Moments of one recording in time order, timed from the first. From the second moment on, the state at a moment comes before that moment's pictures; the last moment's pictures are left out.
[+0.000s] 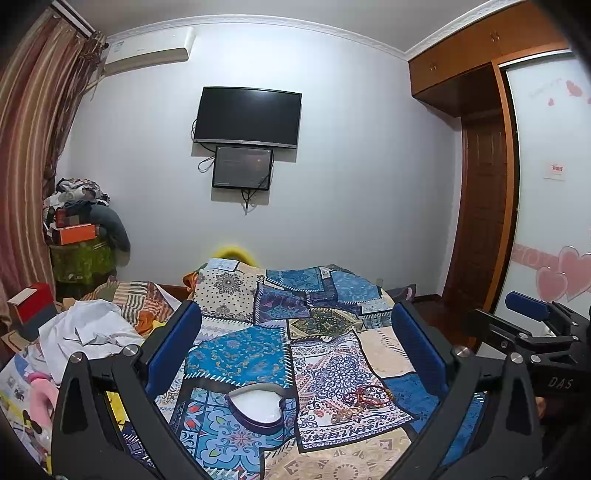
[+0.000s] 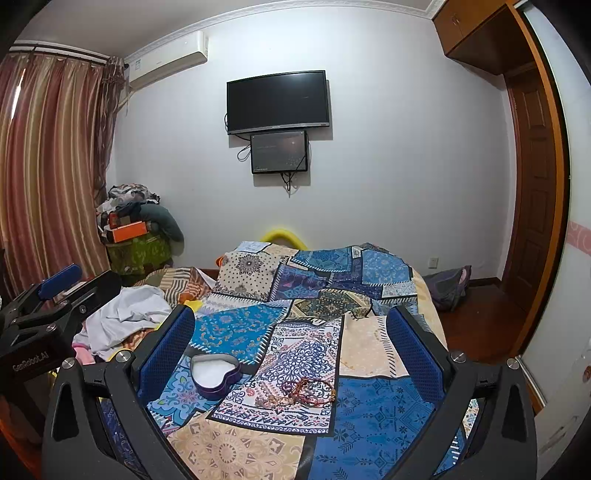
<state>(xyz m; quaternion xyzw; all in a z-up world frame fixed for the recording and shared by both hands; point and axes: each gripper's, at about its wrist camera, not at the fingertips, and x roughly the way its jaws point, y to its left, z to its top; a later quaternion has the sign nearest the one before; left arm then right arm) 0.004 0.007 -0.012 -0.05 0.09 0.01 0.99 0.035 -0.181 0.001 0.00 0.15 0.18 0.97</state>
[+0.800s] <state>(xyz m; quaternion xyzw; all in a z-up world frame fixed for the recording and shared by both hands) 0.007 0.006 -0.011 -0.04 0.10 0.01 0.99 0.035 -0.179 -0.001 -0.01 0.16 0.18 0.97</state>
